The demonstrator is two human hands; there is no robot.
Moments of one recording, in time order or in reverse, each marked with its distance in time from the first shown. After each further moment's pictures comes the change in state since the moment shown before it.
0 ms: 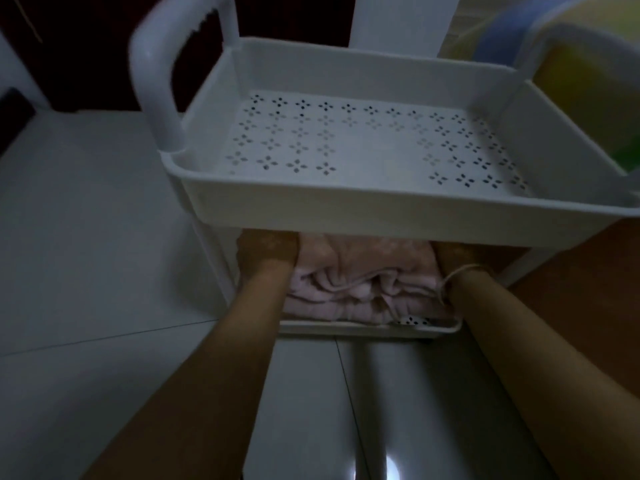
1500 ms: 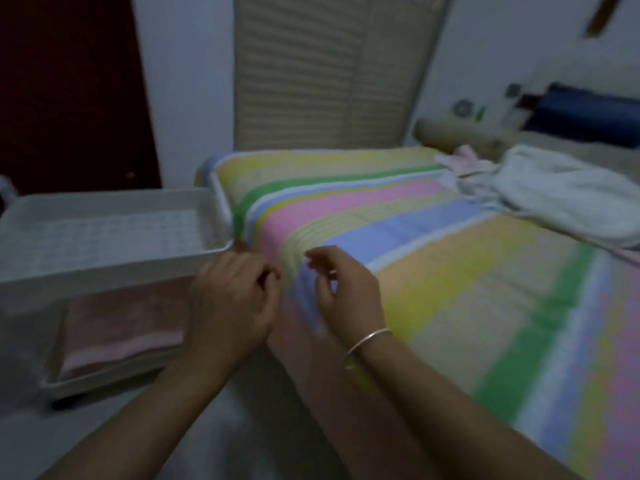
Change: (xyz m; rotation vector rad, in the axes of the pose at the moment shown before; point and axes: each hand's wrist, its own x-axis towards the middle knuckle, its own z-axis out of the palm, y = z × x) left_hand -0.411 0.138 -0.088 -0.091 0.109 1.438; right_hand -0.309 0.081 -0.379 0.267 0.495 -0.335
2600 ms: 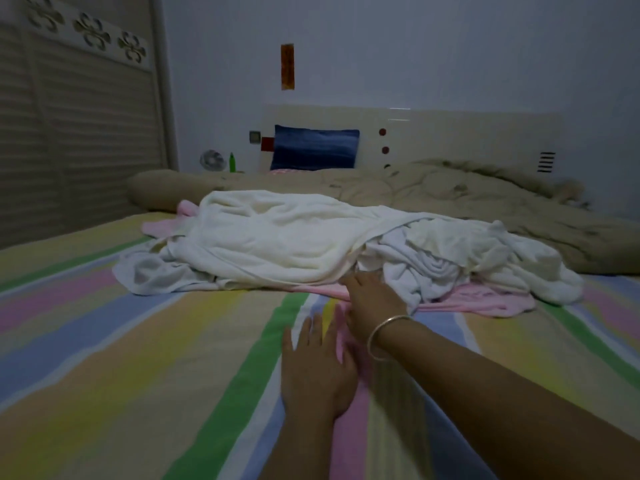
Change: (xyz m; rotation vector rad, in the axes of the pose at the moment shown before) left_hand 0.124 0.511 0.502 -0.258 -0.466 0.292; right_hand 0.020 0.482 -0.452 -0.988 -0.155 0.595
